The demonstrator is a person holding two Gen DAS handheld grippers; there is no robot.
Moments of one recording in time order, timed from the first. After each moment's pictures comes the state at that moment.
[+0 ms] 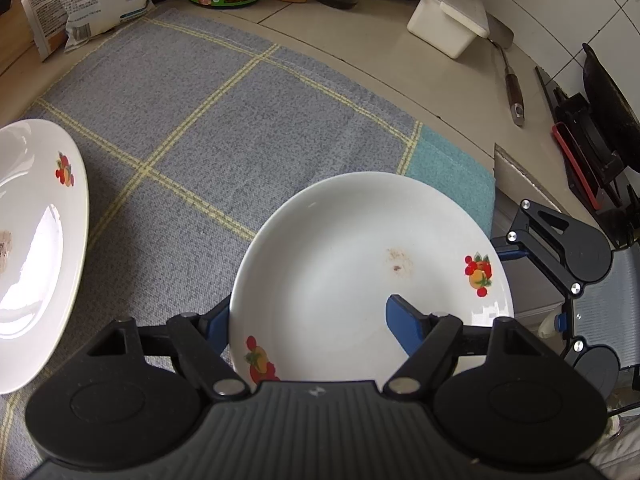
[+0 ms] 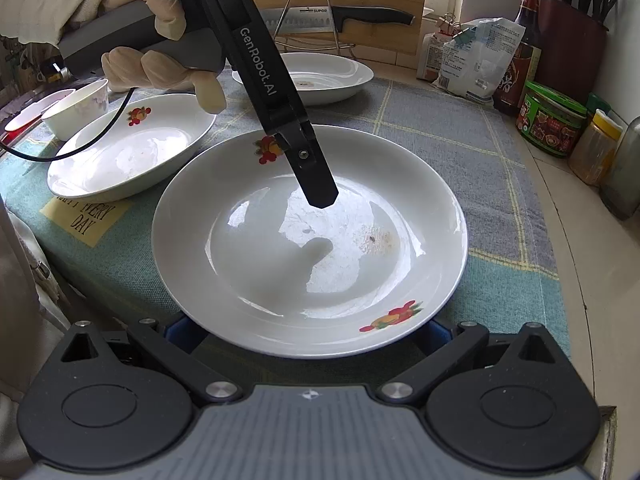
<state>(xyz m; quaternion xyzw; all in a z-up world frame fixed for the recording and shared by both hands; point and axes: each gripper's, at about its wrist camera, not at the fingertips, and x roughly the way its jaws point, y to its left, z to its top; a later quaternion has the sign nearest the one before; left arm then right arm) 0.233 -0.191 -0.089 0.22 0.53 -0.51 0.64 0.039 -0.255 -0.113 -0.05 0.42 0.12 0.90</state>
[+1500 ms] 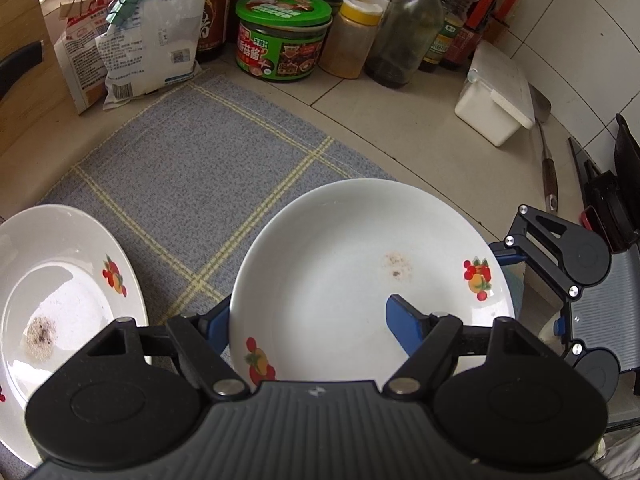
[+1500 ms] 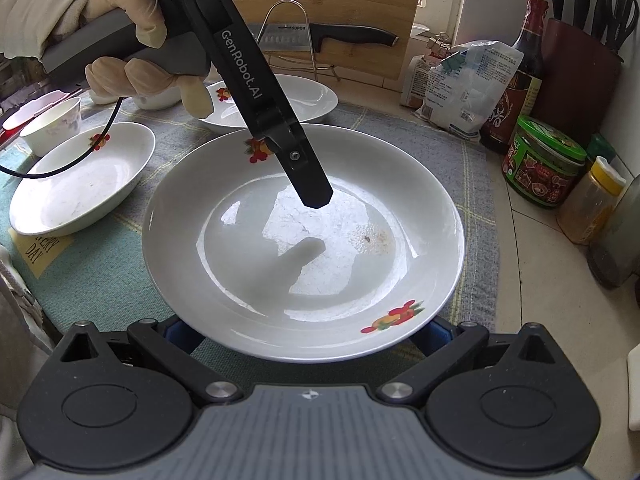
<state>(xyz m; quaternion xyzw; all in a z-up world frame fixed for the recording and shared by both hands) 0.285 -0.226 -0.064 0.18 0.50 -0.48 0.70 0.098 -0.296 -0.103 -0.09 0.40 0.15 0.90</state>
